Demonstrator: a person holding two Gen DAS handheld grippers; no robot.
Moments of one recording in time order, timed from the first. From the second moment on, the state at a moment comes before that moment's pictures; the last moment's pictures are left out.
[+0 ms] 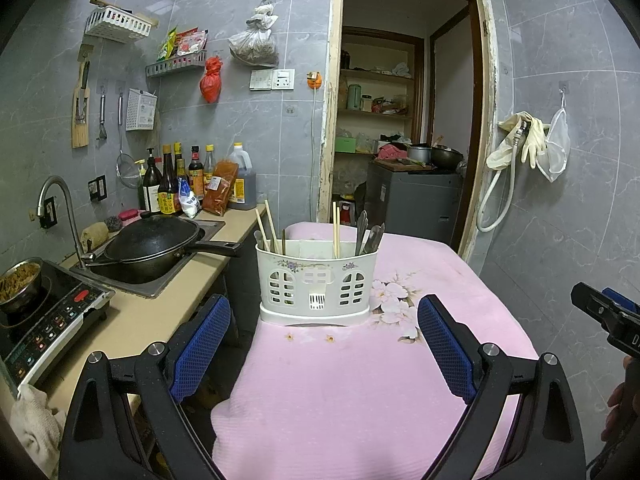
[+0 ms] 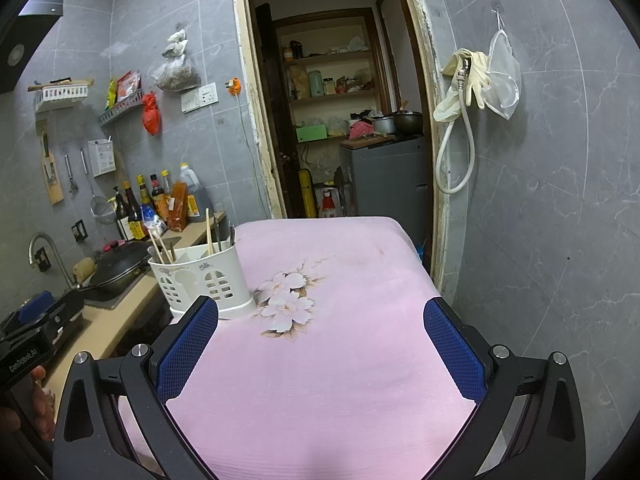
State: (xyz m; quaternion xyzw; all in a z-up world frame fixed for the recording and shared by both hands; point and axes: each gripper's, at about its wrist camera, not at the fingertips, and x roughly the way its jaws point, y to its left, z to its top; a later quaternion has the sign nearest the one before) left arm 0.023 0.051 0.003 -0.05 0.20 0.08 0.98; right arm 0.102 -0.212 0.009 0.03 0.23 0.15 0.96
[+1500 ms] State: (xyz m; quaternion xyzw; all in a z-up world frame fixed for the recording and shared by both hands) left arm 0.022 0.053 0.001 -0.05 0.20 0.07 0.98; right arm 0.103 -0.213 0.010 0.03 0.23 0.15 0.96
